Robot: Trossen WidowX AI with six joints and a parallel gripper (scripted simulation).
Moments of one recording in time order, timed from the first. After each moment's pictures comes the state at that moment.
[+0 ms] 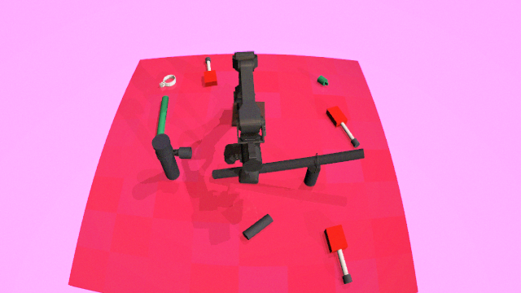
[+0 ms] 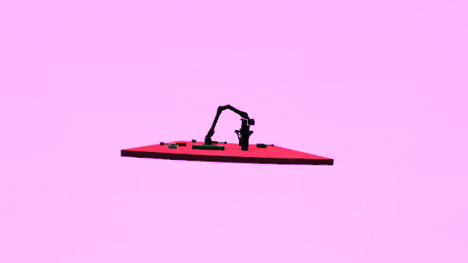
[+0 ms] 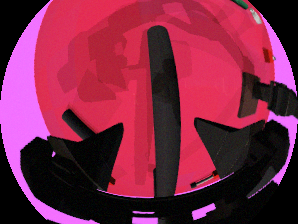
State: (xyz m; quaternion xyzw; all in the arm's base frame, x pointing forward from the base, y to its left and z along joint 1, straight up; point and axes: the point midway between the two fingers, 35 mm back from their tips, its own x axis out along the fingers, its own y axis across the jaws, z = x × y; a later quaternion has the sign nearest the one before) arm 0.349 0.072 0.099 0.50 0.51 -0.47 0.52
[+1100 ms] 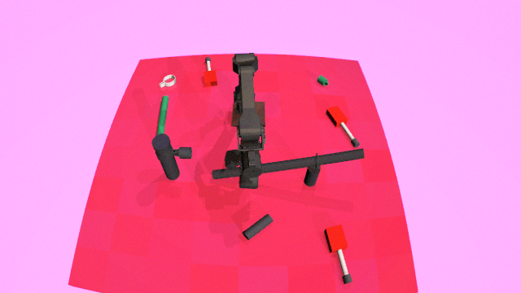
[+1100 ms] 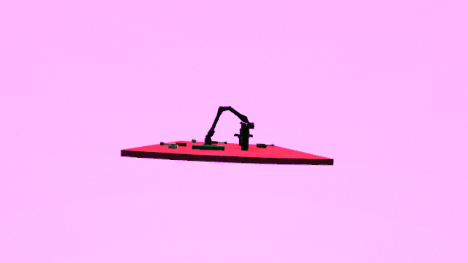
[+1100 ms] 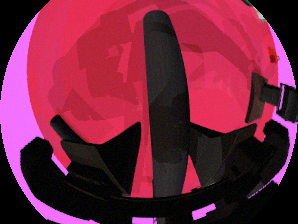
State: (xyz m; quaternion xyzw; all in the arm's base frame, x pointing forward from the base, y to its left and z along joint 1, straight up) arm 0.346 0.072 0.062 0.49 0.51 -0.47 0.52
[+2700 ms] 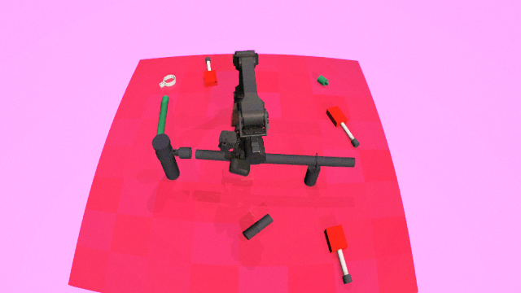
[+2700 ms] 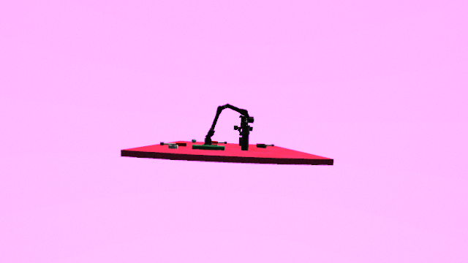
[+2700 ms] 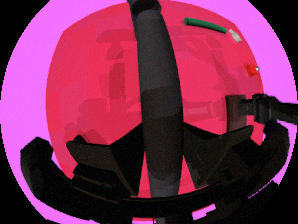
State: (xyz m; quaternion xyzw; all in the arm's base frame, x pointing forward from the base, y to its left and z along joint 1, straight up) arm 0.338 0.029 0.136 0.41 0.42 -0.56 0.58
